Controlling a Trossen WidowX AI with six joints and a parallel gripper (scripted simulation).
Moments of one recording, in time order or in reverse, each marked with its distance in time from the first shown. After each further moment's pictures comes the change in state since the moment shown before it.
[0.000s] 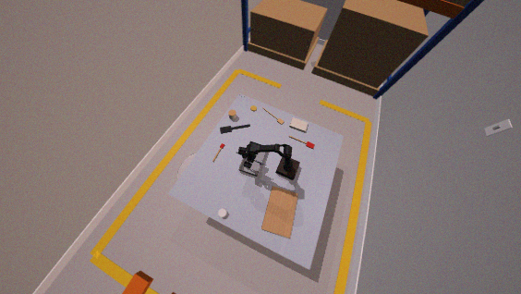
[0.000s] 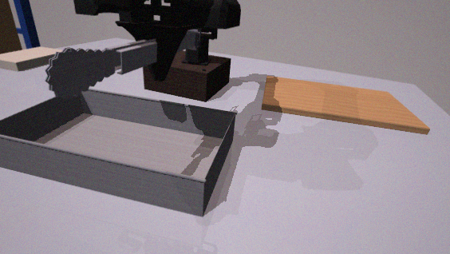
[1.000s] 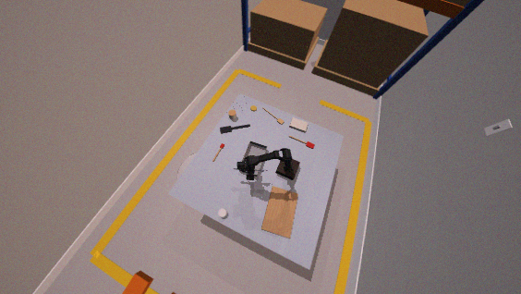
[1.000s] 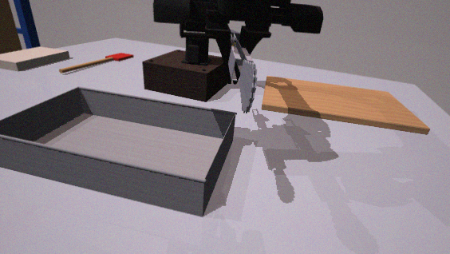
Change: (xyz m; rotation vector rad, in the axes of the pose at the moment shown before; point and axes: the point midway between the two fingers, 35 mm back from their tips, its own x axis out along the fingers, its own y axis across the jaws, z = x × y) arm -0.003 0.088 -0.037 -0.362 0.021 0.008
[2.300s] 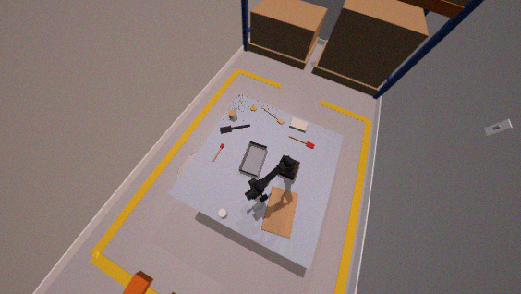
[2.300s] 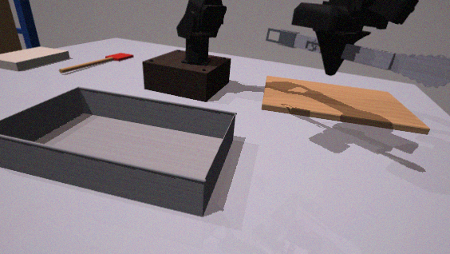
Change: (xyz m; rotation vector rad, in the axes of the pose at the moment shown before) arm -0.003 0.166 -0.067 -0.668 0.000 0.012
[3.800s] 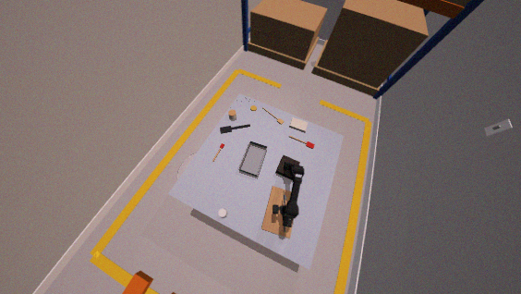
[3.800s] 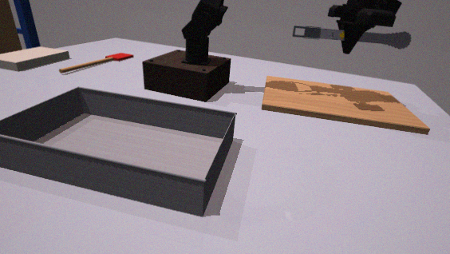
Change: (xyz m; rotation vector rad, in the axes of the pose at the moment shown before) arm -0.002 0.233 -0.082 -0.892 0.000 0.025
